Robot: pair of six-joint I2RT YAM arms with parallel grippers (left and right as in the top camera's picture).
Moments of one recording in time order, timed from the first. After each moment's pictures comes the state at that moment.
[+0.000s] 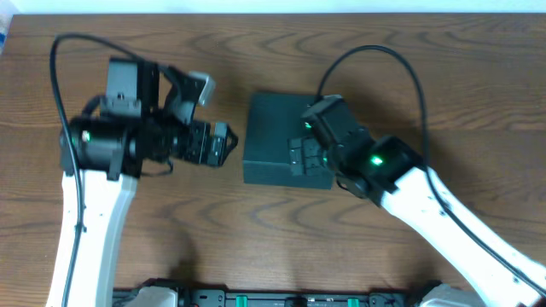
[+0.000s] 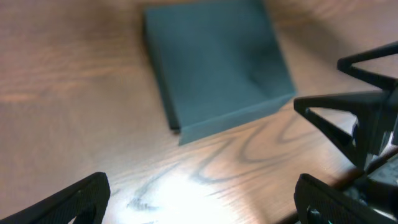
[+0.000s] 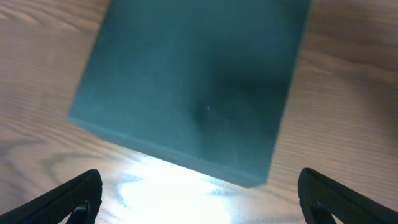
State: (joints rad) left arm -0.11 1.28 1.44 -1.24 0.40 0.09; right arm 0.70 1.48 1.28 -0.85 0.13 0.51
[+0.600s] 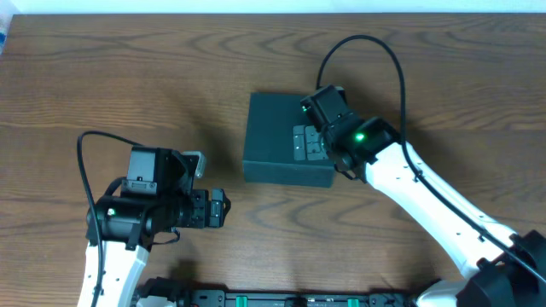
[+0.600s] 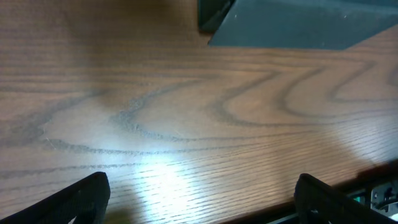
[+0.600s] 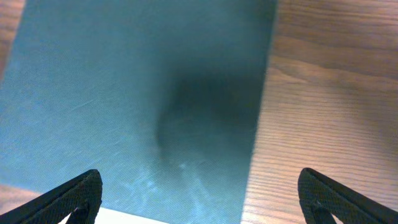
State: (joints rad) left arm -0.11 0.96 0.87 -1.14 0.33 -0.10; right arm 0.62 1.60 1.28 -0.78 0.18 0.49
